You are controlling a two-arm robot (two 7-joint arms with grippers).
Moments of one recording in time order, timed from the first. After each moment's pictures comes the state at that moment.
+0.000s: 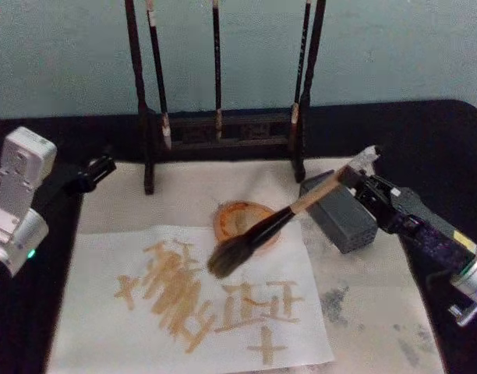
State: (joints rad) left arm -0.20 0.60 0.45 -1.41 -0.25 -0.12 0.03; right arm -0.12 0.70 -0.31 -1.81 1.17 -0.02 0.55
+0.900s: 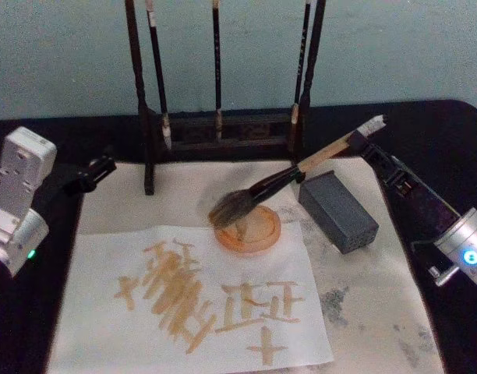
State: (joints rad) left arm -0.20 0.60 0.45 -1.41 -0.25 -0.12 0.03; right arm 0.06 0.58 -0.35 -1.58 1.32 0.02 0.56
